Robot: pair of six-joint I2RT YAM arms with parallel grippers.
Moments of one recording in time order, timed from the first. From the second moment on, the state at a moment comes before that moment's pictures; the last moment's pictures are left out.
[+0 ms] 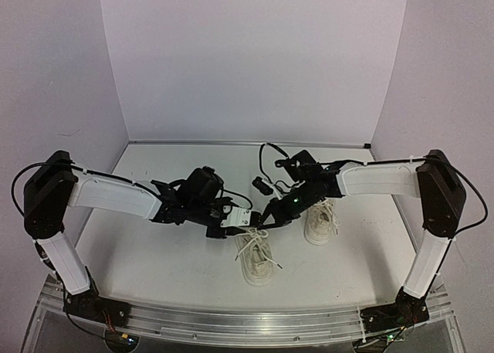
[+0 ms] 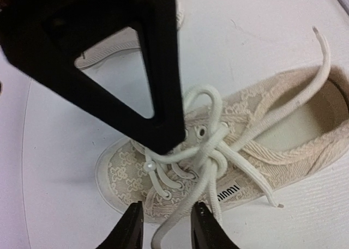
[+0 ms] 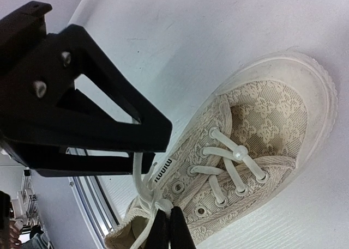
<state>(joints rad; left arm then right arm) -0.95 1.73 1.02 -0.01 0.22 0.86 0.75 1.83 1.23 -0.40 -0.62 0.19</state>
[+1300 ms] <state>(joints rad) -0.95 1.63 0.82 0.11 0.03 0.70 0.73 1.69 1.04 -0.42 -0.36 0.21</state>
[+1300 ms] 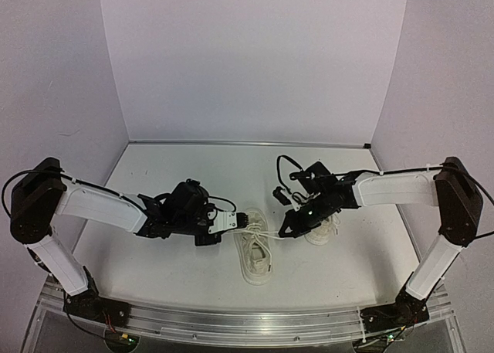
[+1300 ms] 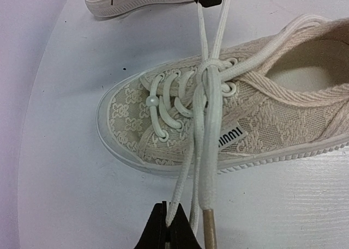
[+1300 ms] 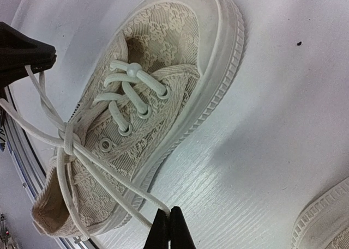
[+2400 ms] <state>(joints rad) -0.92 1.63 0.76 0.20 0.00 0.62 0.75 1.70 1.01 -0.37 -0.31 0.22</state>
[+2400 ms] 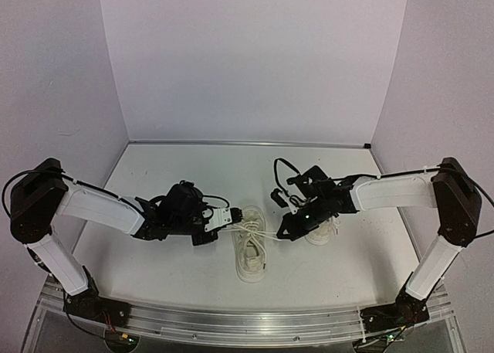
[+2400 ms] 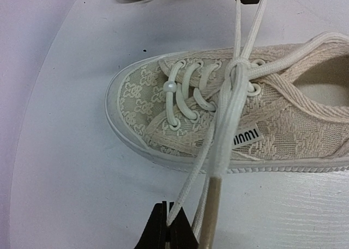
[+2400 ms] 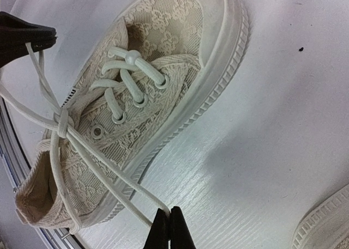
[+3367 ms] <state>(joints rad) -0.90 1.59 0.75 0.19 0.00 0.58 0.81 1.73 1.06 -0.39 -0.26 0.23</state>
